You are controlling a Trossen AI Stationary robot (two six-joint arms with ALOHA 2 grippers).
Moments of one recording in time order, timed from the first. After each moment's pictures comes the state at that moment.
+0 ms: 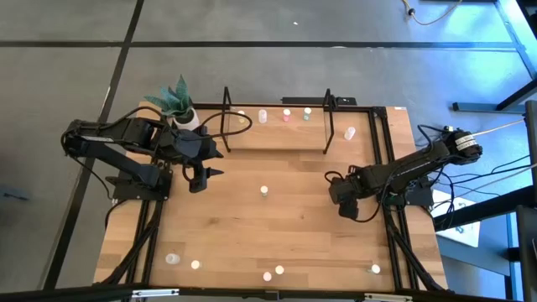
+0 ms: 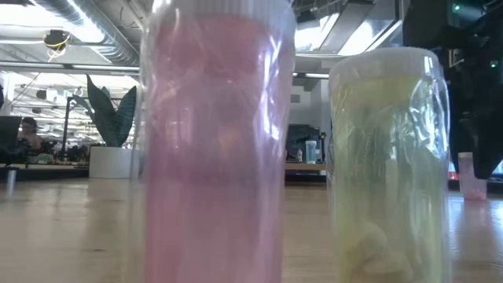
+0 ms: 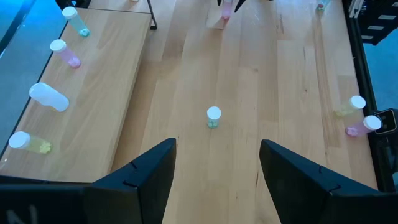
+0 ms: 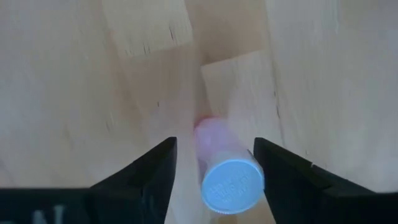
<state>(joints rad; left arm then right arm) -0.15 1.14 1.42 -1.09 -0.20 -0.23 0.29 1.30 0.66 -0.89 0.13 0.55</state>
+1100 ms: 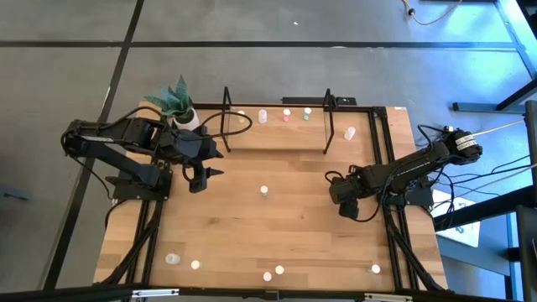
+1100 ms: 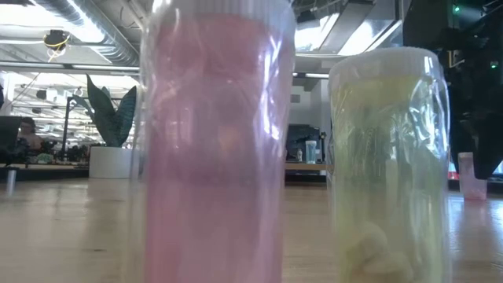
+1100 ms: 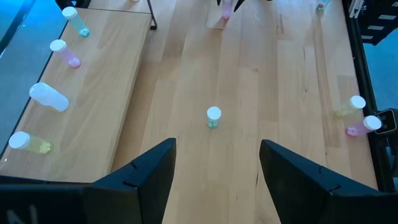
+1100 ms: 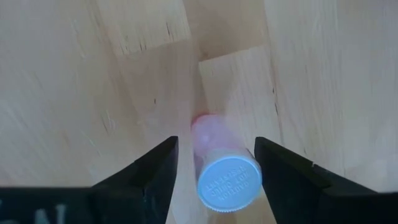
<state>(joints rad) -0.15 1.14 1.42 -1.09 -0.20 -0.23 0.29 1.30 0.66 -0.90 0.13 0.54</state>
